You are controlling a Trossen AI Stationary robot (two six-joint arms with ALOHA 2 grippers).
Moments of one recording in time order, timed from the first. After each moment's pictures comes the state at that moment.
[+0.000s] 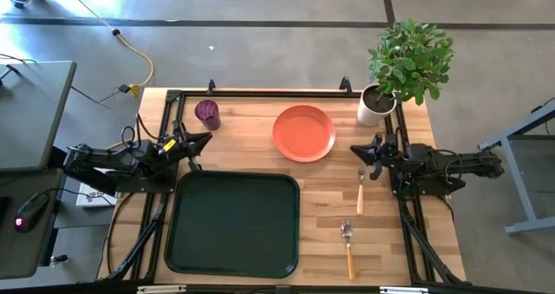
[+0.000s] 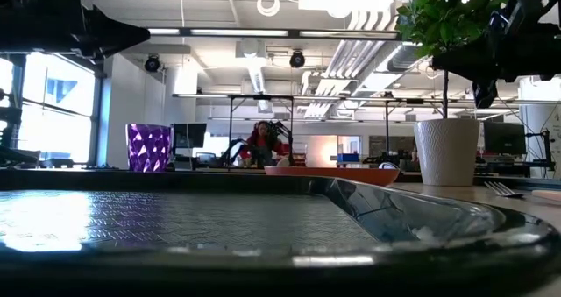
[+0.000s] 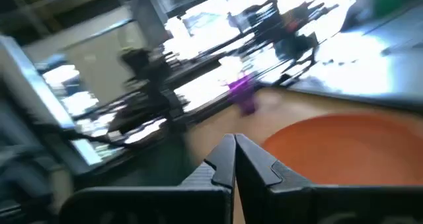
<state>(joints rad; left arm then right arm) -0.09 0.05 0.01 0.29 -0.54 0.25 0.07 0.01 0.01 0.07 0.38 0.39</state>
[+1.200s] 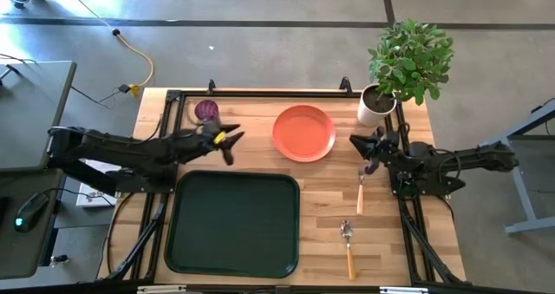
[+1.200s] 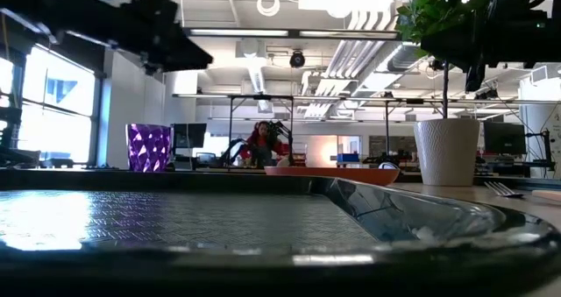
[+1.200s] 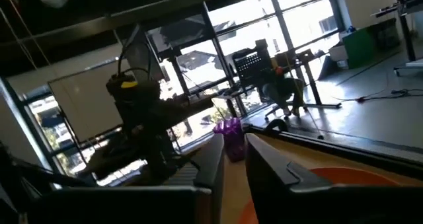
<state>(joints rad) 0.10 0.97 0.38 0.42 -0.45 -0.08 0.07 0.30 0.01 0.52 0.46 0.29</state>
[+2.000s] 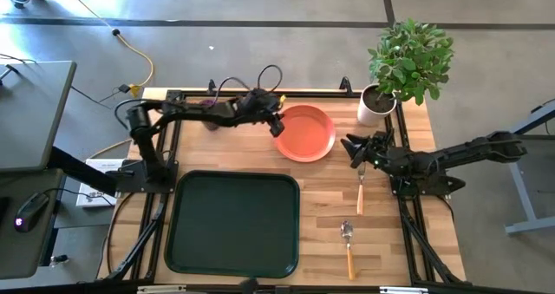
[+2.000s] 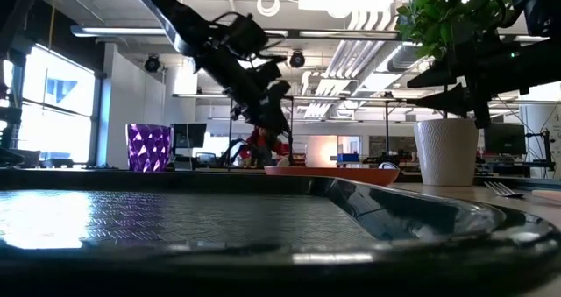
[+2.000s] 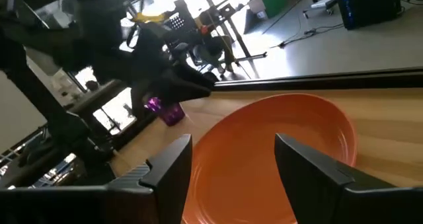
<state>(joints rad) 0.44 1.82 1.13 0.03 -0.11 -0.05 0.10 0.67 0.01 0.56 0.73 0.61</state>
